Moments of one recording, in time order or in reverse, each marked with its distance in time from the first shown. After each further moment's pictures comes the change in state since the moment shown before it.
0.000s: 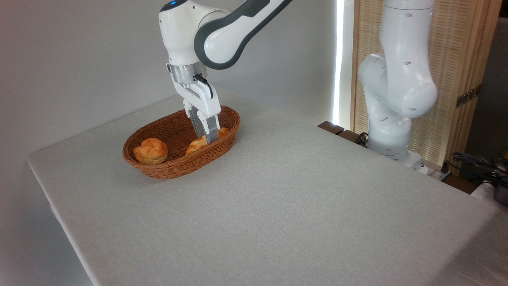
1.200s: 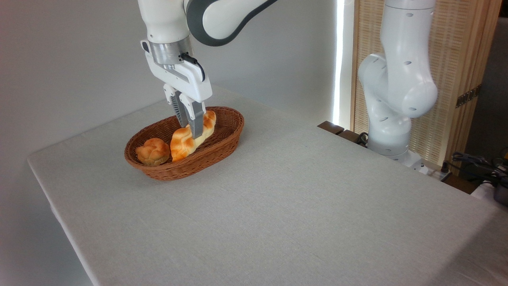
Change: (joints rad) arm 0.008 -0.013 0.185 0.212 -0.080 -0.193 0.052
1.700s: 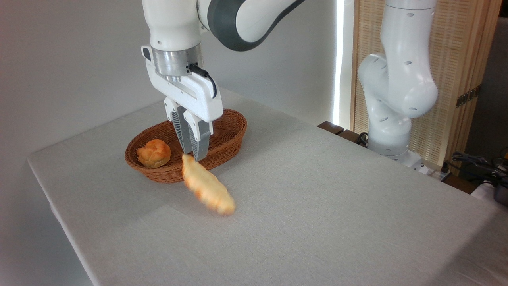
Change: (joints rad) arm 0.006 -0.009 0.210 0.033 0.033 -0.001 0.213
